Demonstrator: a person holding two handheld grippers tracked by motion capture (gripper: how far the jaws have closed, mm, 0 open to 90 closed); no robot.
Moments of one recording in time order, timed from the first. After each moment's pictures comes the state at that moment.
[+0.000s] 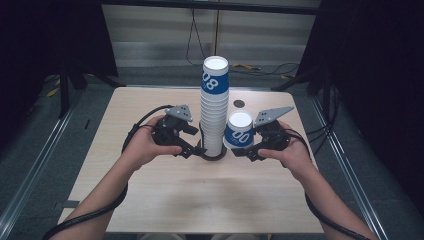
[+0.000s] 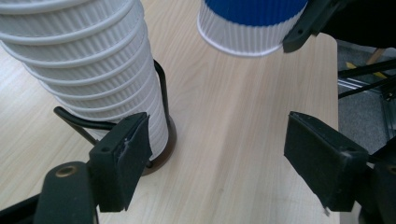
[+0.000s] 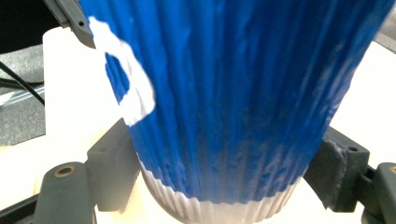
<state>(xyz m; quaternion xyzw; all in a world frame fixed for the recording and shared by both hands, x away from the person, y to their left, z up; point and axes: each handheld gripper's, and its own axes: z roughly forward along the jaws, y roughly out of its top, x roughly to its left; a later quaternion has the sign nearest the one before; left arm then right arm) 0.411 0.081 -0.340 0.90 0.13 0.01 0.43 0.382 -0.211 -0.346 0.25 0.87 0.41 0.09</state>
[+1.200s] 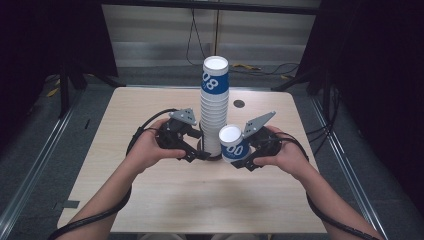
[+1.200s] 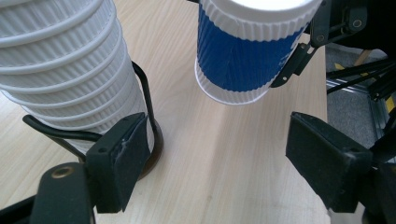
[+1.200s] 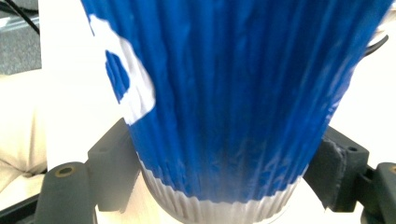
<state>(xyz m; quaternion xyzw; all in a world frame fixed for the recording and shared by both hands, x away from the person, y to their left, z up) 0.407 0.072 -0.346 0.89 0.12 -0.01 0.43 0.382 -0.195 -0.360 0.19 0.93 0.31 0.07</state>
